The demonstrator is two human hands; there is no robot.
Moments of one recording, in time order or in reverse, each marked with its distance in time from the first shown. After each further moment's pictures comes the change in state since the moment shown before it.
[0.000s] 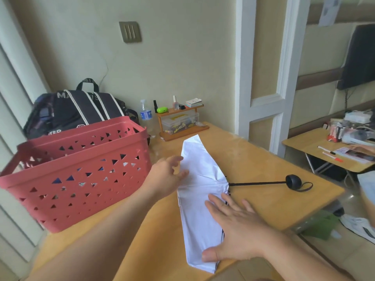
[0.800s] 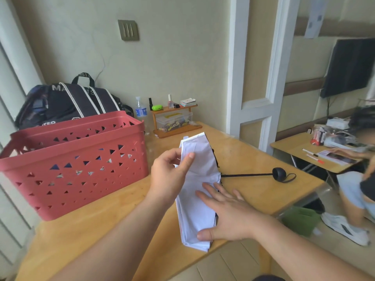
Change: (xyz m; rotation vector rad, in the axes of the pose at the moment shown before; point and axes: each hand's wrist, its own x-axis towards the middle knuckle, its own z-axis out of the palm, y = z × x) left_hand -0.058 0.040 0.023 -0.785 0.315 0.108; right_hand -0.001 0.003 0.005 0.020 0.063 -0.032
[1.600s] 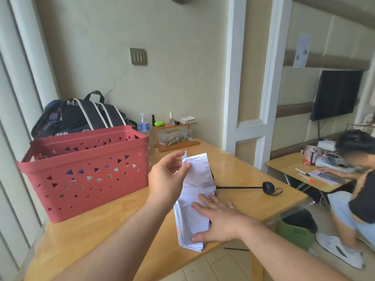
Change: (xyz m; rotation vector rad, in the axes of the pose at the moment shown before) left_hand -0.022 0.042 -0.008 0.033 0.119 0.024; right_hand -0.001 -0.006 -0.006 -0.026 -0.058 0.043
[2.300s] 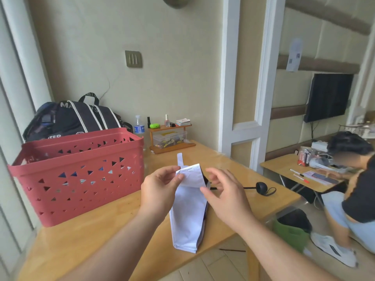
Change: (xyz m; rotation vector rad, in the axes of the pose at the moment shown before) left_hand -0.012 -0.019 -0.005 -0.019 -0.027 -0.086; right_hand -0.027 -0.009 -0.027 0.587 1.057 -0.161
